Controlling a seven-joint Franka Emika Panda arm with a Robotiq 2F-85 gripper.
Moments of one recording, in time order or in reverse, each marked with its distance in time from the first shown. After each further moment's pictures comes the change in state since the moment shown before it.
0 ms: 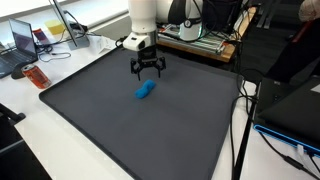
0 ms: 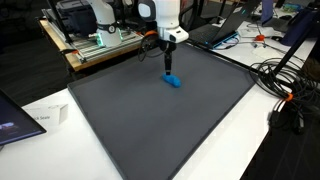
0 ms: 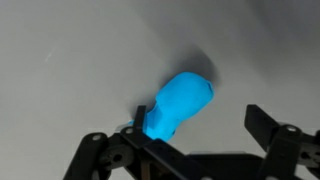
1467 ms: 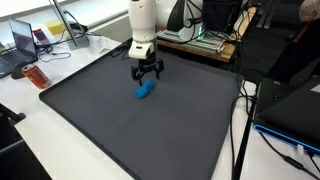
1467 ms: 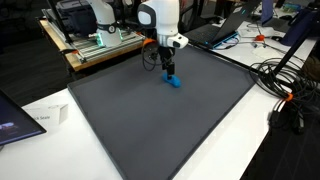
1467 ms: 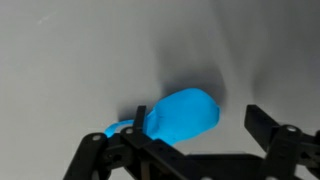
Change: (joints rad) arm -0.043 0.071 0.026 0.021 -0.093 0.026 -0.251
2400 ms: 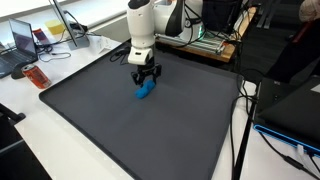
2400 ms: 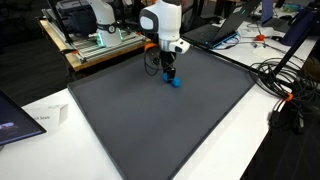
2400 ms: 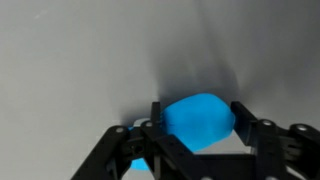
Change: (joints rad) arm 0.000 0.061 -0.005 0.052 -0.032 -0.009 0.000
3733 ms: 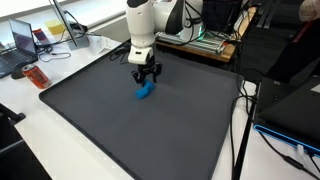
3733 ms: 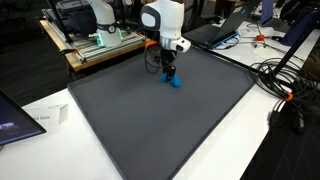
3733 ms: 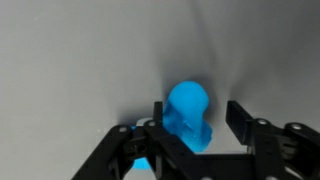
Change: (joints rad) arm 0.004 -0.020 0.005 0.013 -0.003 -0.077 0.001
